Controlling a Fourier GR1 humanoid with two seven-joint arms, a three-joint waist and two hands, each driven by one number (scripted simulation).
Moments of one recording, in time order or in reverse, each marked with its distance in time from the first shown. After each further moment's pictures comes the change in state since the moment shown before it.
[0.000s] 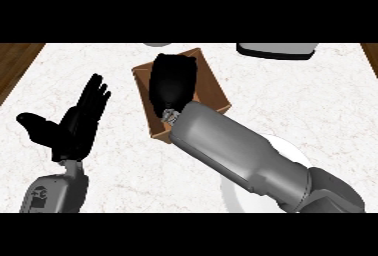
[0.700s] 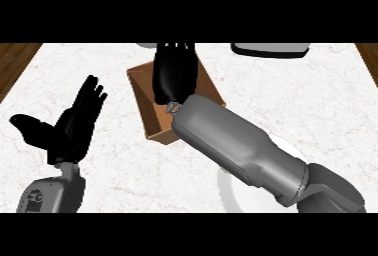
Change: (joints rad) left arm 0.017 0.003 0.009 -0.024 0.000 0.011 0.019; right arm -0.039 0.004 0.010 0.124 -0.060 -0.353 -0.127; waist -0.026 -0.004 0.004
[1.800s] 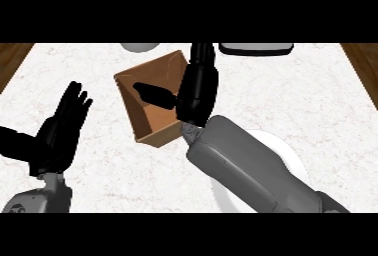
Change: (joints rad) left arm 0.070 0.021 0.035 -0.075 0.014 0.006 0.021; right arm 0.273 0.001 -0.169 -0.339 -0.088 -0.641 -0.130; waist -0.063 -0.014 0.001
